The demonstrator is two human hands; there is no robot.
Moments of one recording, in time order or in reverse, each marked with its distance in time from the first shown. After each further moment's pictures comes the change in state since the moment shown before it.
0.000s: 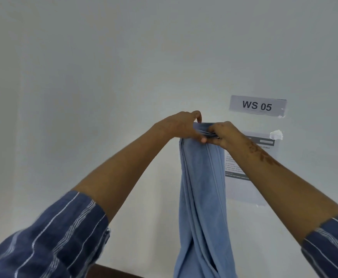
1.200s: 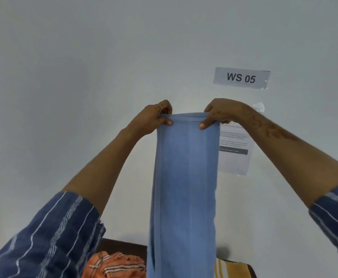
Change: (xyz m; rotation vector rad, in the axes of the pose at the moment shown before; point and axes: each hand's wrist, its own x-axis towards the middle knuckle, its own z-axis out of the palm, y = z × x) left_hand -0.021 -0.048 0.063 -0.299 0.259 0.111; right_hand -0.015 -0.006 -0.050 -1.381 -0.299 -0.208
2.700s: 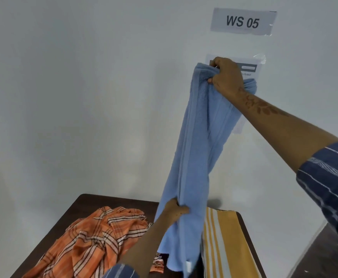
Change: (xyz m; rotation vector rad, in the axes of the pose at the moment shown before) left_hand -0.259 -0.018 0.296 -0.879 -0.335 -0.910; right_hand 0.025 0.066 0.066 0.225 0.658 -0.052
